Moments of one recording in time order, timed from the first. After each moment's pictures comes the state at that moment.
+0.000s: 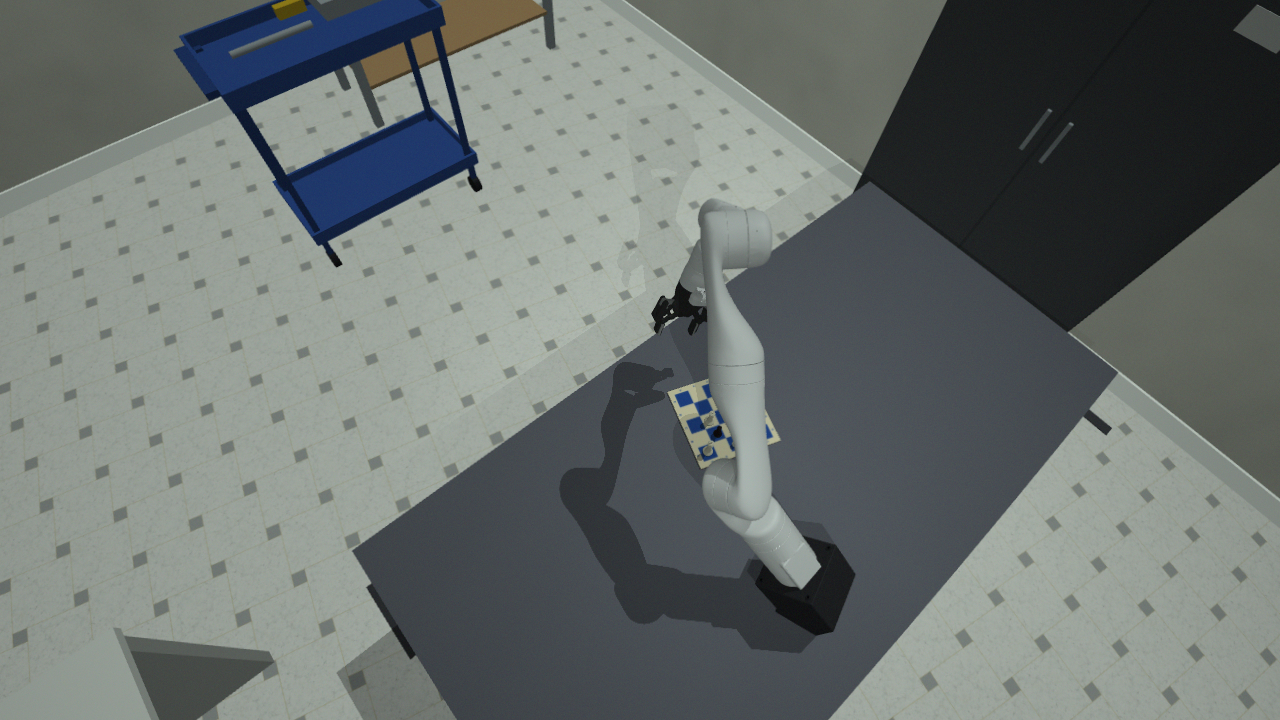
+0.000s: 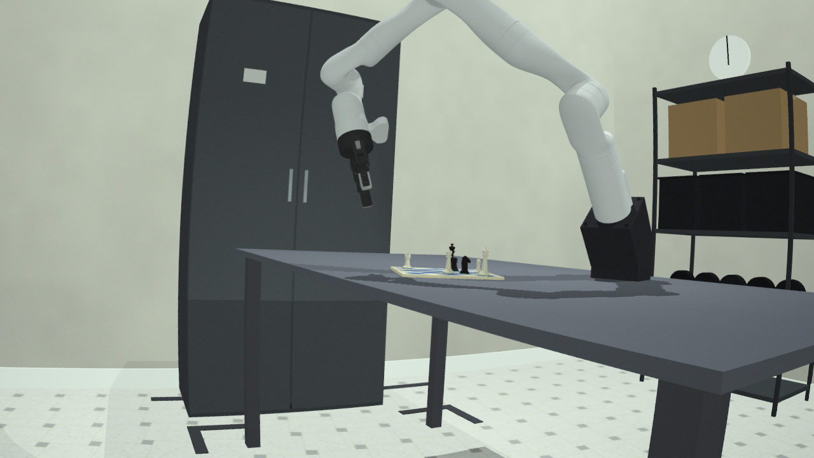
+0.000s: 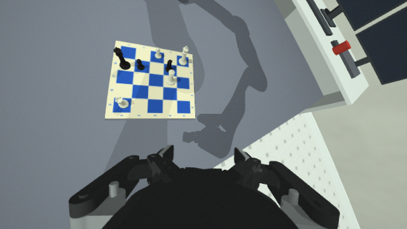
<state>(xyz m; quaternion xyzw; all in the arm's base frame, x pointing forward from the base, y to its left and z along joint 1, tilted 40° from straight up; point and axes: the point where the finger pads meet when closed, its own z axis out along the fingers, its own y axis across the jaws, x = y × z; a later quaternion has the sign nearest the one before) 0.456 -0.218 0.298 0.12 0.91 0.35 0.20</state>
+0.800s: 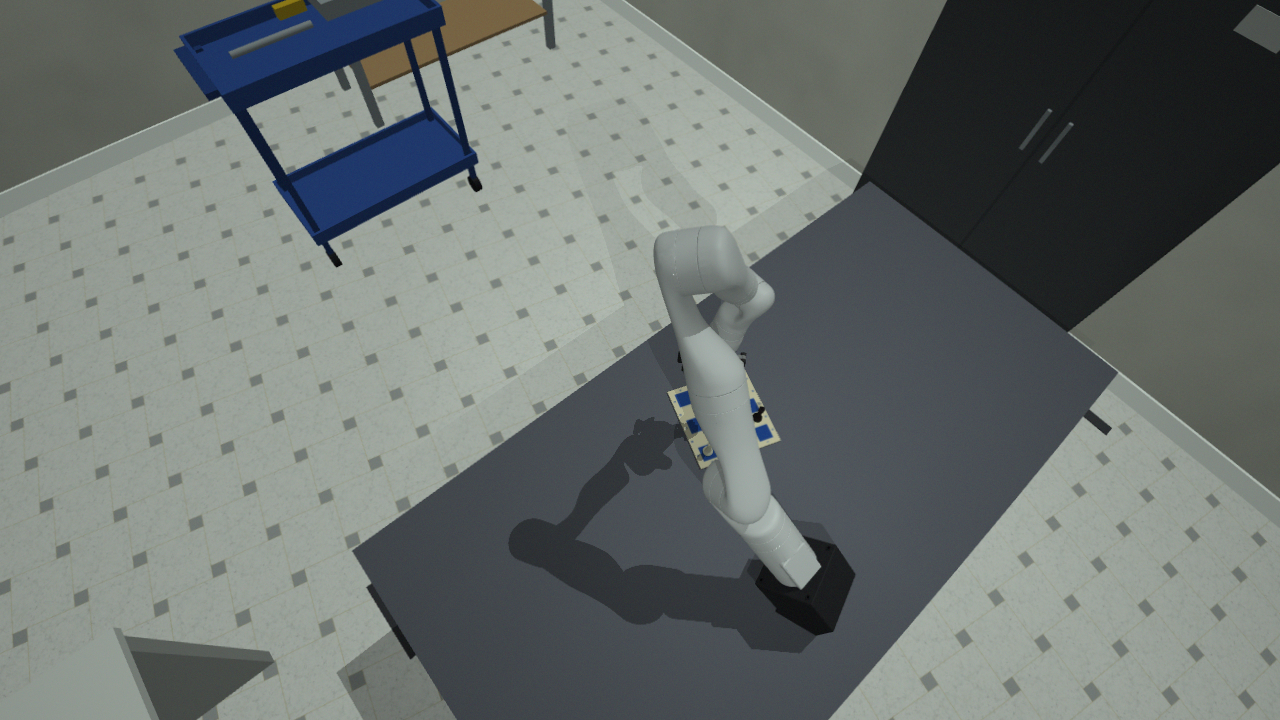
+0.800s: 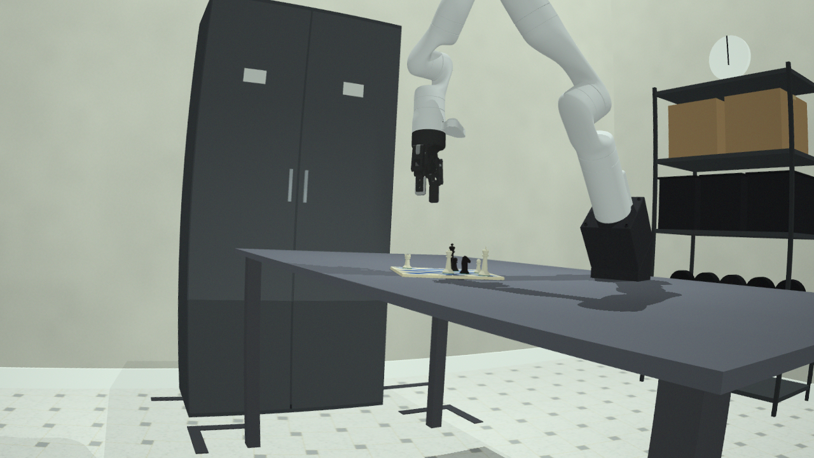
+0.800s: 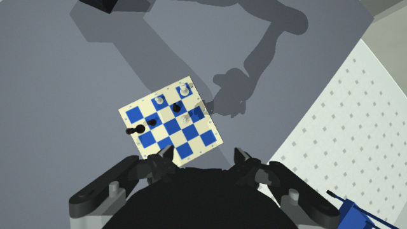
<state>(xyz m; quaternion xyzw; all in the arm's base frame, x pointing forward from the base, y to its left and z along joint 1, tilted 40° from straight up) 0.345 -0.185 0.230 0.37 0.85 0.29 0.24</state>
